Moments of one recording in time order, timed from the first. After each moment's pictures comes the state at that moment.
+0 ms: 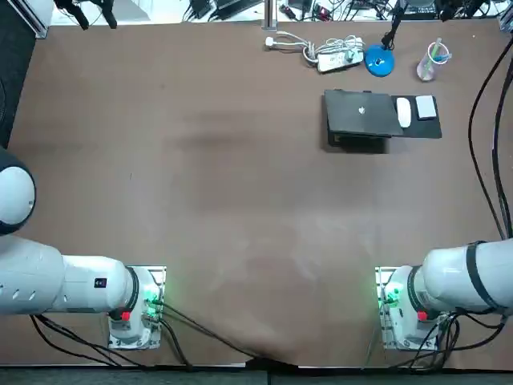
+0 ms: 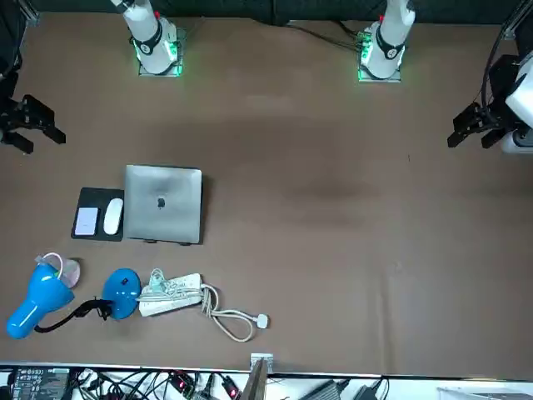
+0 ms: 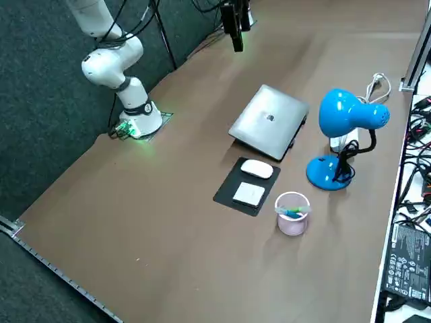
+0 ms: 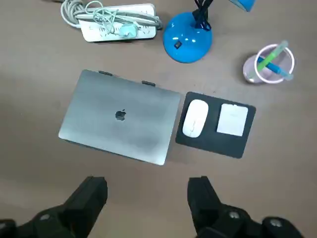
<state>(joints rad) -0.13 0.03 0.04 -1.56 0.10 1.58 -0.27</state>
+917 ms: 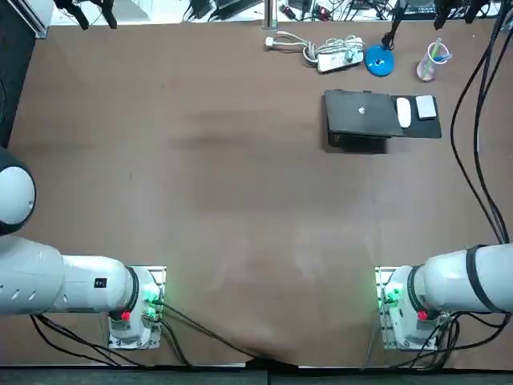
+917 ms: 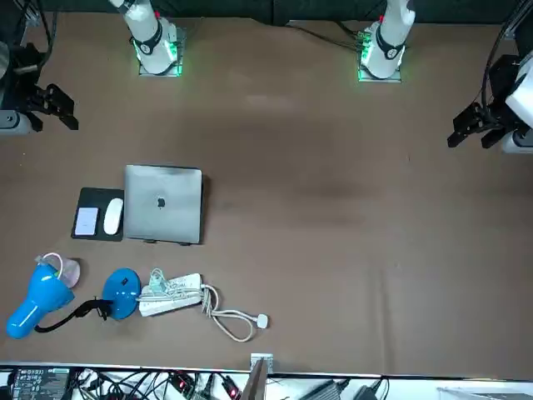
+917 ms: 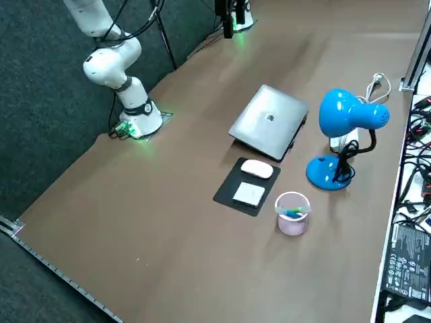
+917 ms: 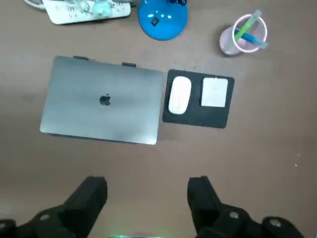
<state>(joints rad) 0.01 -0.04 0.02 -1.60 -0.07 1.52 -0.04</state>
